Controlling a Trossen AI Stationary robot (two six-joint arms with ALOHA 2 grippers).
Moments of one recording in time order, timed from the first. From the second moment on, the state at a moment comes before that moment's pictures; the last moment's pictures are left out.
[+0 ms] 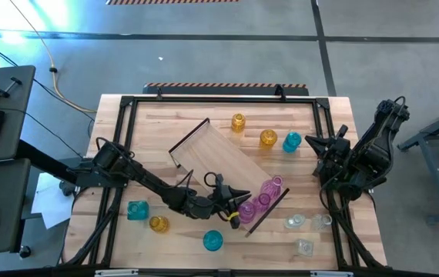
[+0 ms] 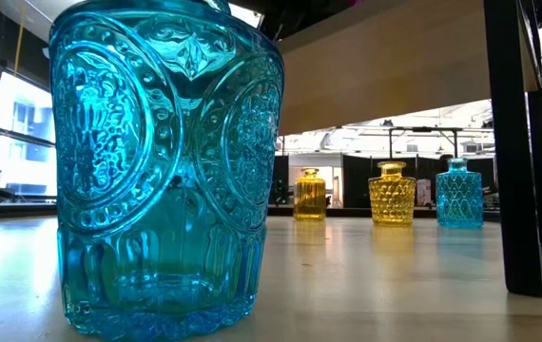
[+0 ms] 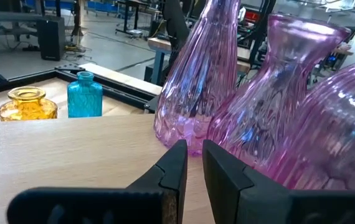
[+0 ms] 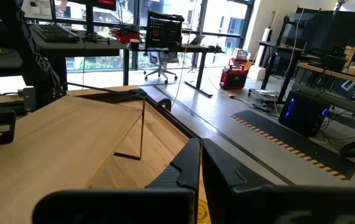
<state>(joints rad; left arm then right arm) -0.44 2.00 1.18 0.70 -0.76 -0.31 0.93 0.74 0.82 -1.40 1.46 1.20</state>
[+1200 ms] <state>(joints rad) -0.43 2.00 1.18 0.74 -0.65 -0.28 0.93 0.74 0.82 -1.39 1.46 1.21</state>
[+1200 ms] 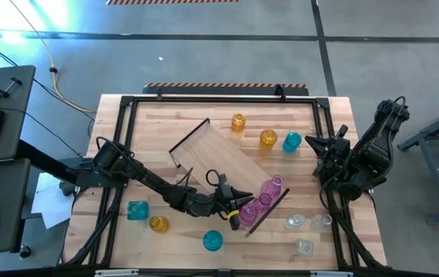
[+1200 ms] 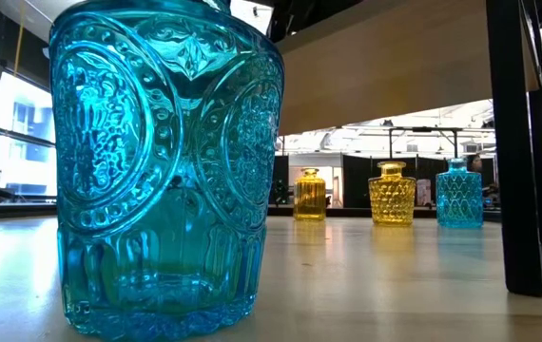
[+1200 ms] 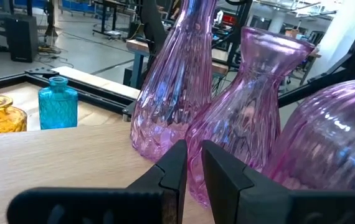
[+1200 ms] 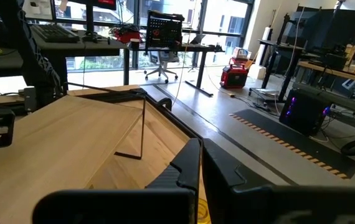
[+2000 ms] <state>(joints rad) -0.47 1.83 1.18 0.44 -1.06 -0.03 0.93 0.74 0.82 -1.39 1.43 1.21</state>
